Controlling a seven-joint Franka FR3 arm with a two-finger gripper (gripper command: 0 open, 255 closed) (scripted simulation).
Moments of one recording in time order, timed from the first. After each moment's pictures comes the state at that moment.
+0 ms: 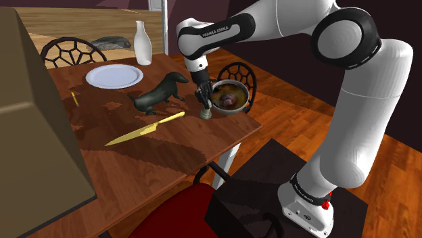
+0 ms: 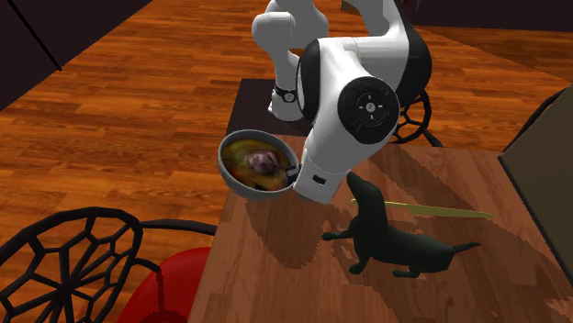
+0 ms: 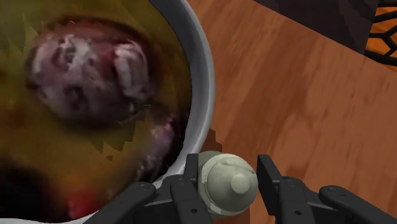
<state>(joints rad) 0.07 0.33 0.09 -1.74 -0.07 1.59 -0.25</state>
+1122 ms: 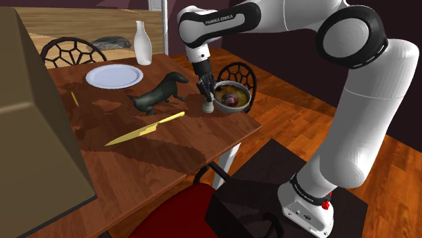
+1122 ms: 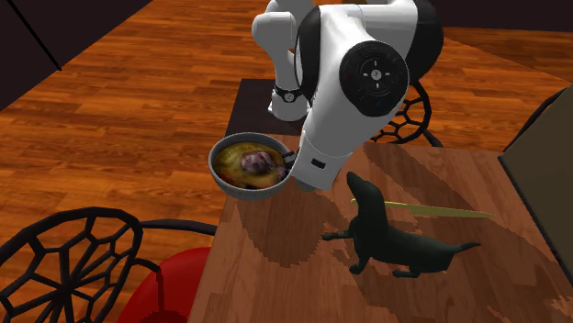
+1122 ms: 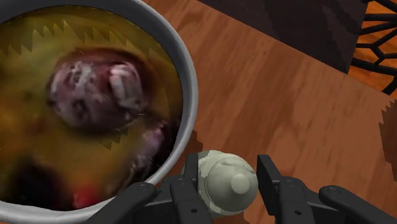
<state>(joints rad) 0.07 0.30 0.09 -1.68 -0.07 1.49 -0.25</state>
